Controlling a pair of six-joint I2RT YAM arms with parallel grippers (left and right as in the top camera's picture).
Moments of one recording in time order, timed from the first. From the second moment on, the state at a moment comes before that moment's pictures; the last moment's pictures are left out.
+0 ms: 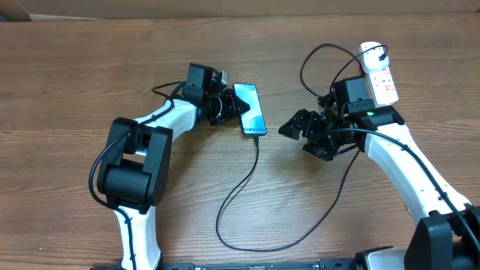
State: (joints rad) left arm -0.28 2.13 1.28 -0.12 0.64 -0.68; right arm 0.20 1.55 1.08 -0.77 -0.57 0.64
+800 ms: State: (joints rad) left arm -0.23 2.13 1.28 -0.21 0.63 -0.67; right arm 0.20 1.55 1.08 -0.78 -0.56 0.64
